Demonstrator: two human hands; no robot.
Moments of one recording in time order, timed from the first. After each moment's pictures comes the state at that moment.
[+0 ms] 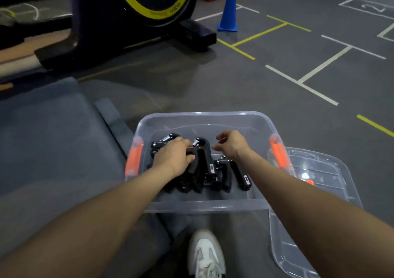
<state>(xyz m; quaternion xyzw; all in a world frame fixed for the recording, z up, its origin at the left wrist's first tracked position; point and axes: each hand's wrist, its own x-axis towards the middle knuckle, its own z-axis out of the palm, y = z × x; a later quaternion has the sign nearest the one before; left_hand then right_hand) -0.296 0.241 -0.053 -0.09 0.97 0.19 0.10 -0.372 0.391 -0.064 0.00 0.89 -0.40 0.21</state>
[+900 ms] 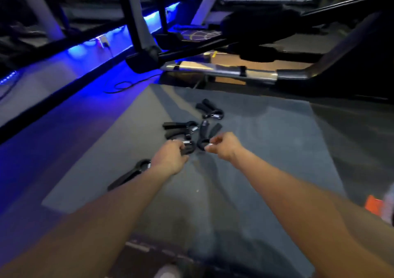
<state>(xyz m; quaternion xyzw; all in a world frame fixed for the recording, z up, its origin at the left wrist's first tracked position) 0.165 -0.108 0.018 -0.57 0.78 0.24 -0.08 0.005 -0.072 0.020 -0.40 0.76 -0.35 0.38</state>
